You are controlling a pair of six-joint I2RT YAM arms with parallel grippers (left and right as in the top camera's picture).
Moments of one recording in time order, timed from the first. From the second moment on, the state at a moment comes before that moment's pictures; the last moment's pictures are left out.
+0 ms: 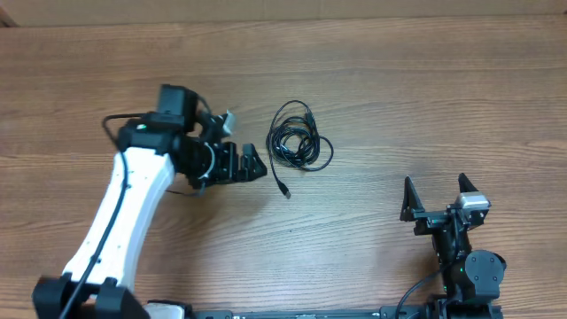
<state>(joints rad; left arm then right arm) -0.16 1.51 1.22 -1.10 0.55 -0.17 -0.02 0.01 0.02 -0.03 -0.09 0.04</state>
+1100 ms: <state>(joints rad) -0.32 1.69 1.22 -1.04 0.53 -0.21 -0.04 0.02 0.21 0.09 -0.74 0.88</state>
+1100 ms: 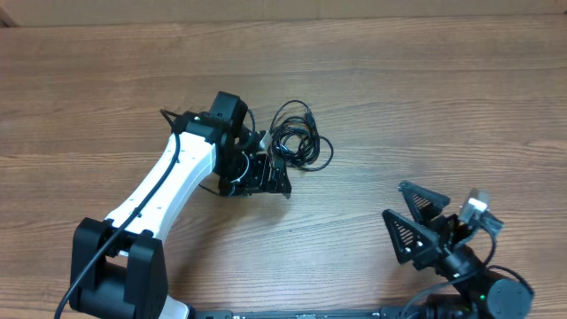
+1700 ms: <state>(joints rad) -0.32 1.69 1.22 -0.63 0.36 -0.45 -0.06 0.77 0.99 -0.94 -0.81 0.44</state>
